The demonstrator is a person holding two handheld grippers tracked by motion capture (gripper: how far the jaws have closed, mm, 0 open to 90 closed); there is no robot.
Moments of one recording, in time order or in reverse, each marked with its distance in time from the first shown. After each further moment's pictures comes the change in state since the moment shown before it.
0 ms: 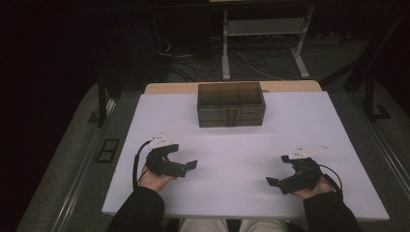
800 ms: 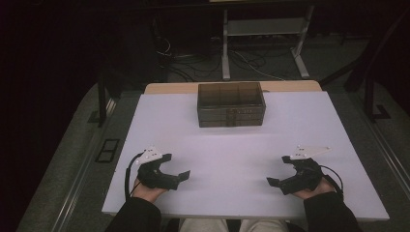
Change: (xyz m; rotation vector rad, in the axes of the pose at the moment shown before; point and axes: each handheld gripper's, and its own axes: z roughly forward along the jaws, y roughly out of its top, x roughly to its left) left arm -0.003 -0.033 -0.020 -0.040 0.014 0.005; right arm 0.000 -0.002 -0.003 -0.005 0.003 0.015
